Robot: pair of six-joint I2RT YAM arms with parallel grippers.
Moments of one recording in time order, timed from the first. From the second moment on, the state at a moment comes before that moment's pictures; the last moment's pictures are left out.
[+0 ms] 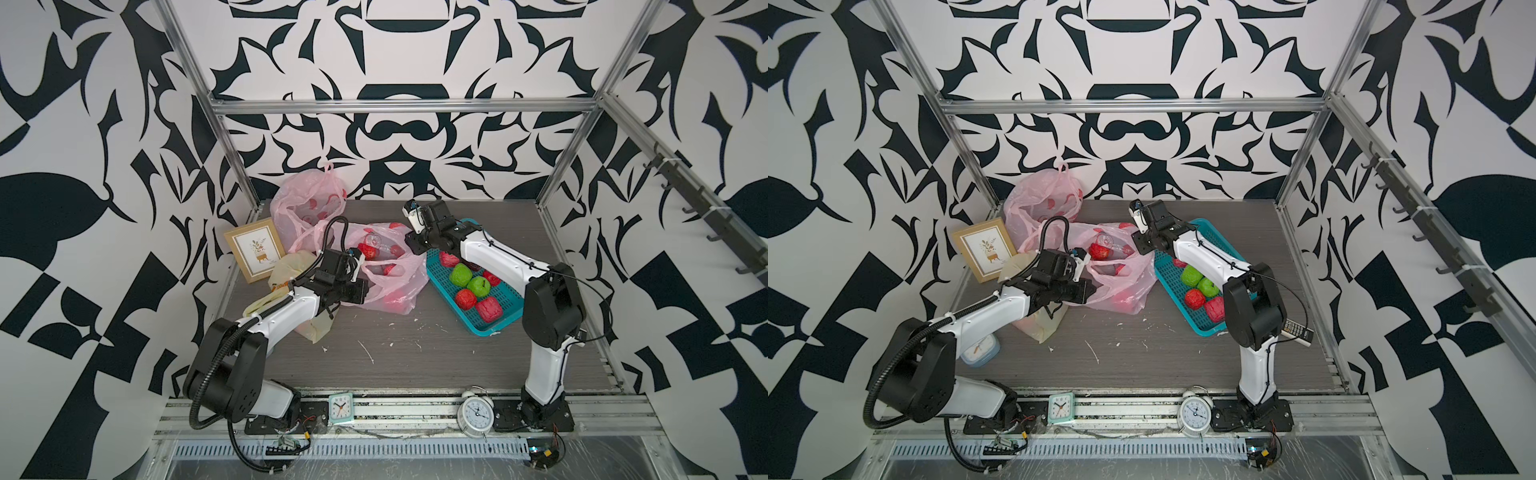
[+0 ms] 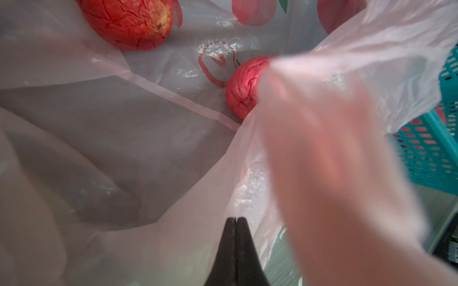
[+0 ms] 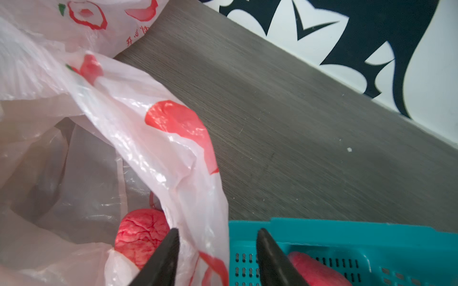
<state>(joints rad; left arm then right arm) -0.44 1.41 0.78 -0.24 0.33 -0.27 0.54 1.89 1.57 -0.44 -0.02 -0.04</state>
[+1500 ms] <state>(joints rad) -0.48 1.45 0.87 -0.16 0.35 -0.47 0.81 1.95 1.41 -0.66 0.03 0.15</state>
